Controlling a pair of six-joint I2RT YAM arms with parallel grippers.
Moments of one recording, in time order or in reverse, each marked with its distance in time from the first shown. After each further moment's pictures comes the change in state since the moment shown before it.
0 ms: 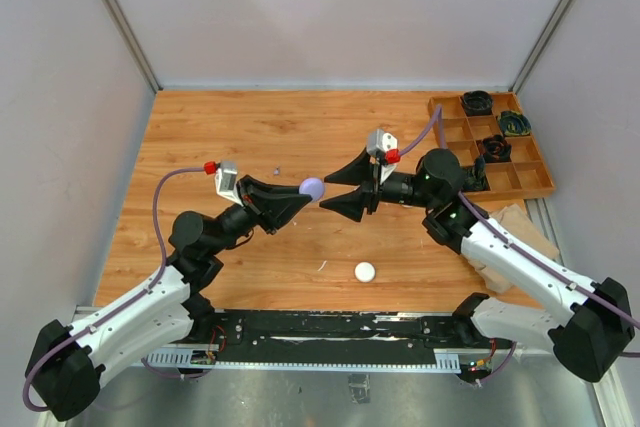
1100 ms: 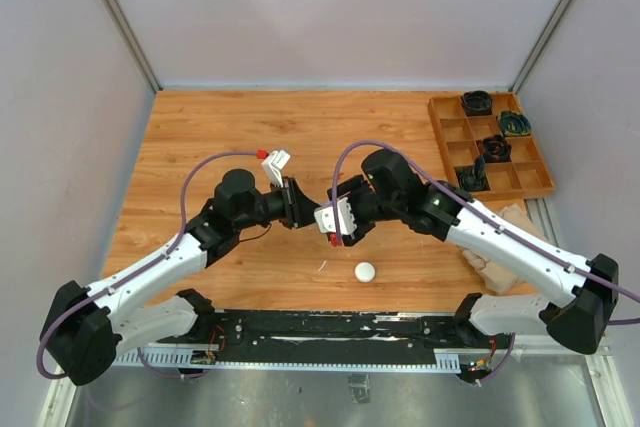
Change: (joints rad) left arm 0.001 0.283 0.267 -0.595 0.145 -0.127; right arm 0.210 0.150 0.313 -0.937 0.426 -1.247
